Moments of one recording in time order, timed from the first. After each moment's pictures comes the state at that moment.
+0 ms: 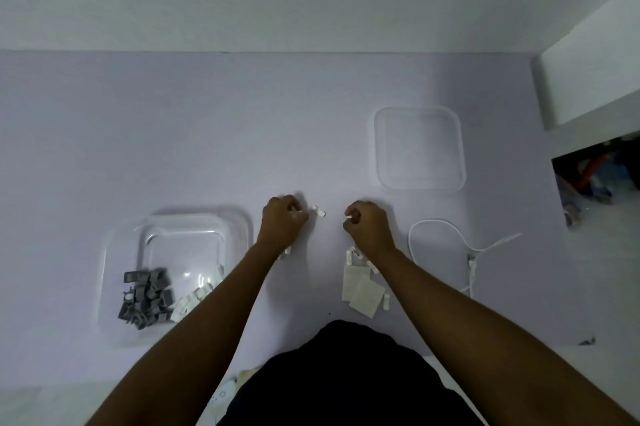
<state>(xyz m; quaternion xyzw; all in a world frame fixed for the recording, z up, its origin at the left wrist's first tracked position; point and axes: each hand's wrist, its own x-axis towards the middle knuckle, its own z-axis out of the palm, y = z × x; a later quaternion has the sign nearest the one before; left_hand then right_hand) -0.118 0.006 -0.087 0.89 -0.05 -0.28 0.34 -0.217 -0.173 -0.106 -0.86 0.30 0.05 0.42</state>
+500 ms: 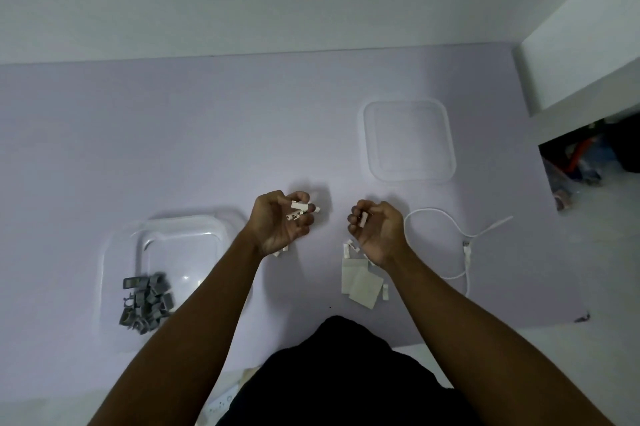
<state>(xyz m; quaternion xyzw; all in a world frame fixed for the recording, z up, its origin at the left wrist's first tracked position) -0.109 0.014 -0.048 0.30 0.15 -0.61 0.72 -0.239 -0.175 -0.057 -0.23 0.44 0.00 0.87</state>
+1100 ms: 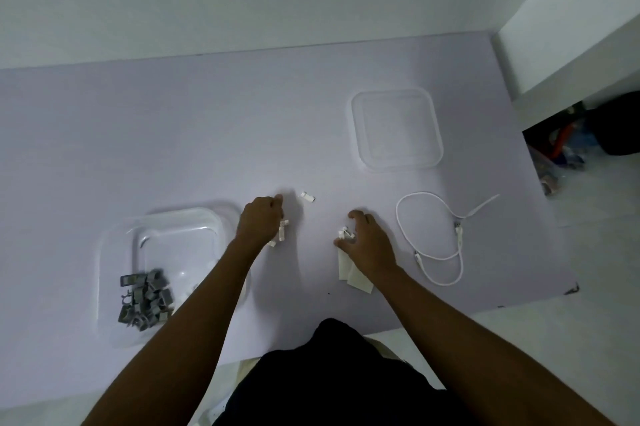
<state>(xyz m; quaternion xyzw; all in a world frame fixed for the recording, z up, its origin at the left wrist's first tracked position) -0.126 0.029 -0.053 0.90 -0.07 -0.35 0.27 -0.297 -0.143 -0.102 -0.88 0.32 0.09 0.35</state>
